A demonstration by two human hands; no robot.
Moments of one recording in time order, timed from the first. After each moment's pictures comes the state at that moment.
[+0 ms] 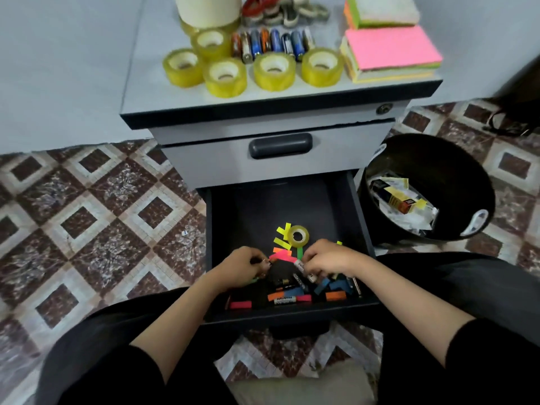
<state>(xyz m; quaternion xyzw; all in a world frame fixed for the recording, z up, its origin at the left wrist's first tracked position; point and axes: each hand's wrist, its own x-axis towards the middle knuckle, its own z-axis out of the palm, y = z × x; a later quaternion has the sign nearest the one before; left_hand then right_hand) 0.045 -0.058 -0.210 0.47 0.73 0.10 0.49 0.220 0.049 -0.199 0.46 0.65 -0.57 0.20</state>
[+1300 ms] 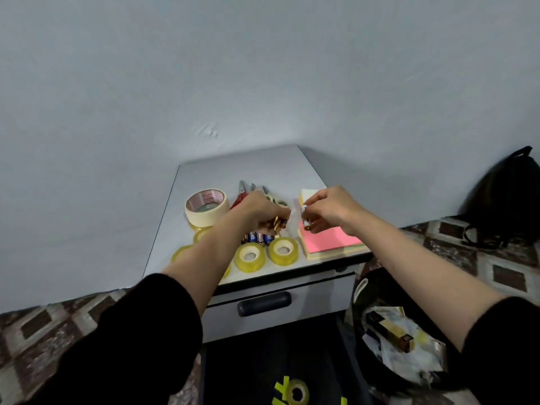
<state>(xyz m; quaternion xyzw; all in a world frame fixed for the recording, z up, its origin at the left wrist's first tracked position) 0.049 0.168 0.083 0.40 0.78 0.31 0.36 0.184 0.217 0.064 0.48 0.64 -0.54 -0.26</state>
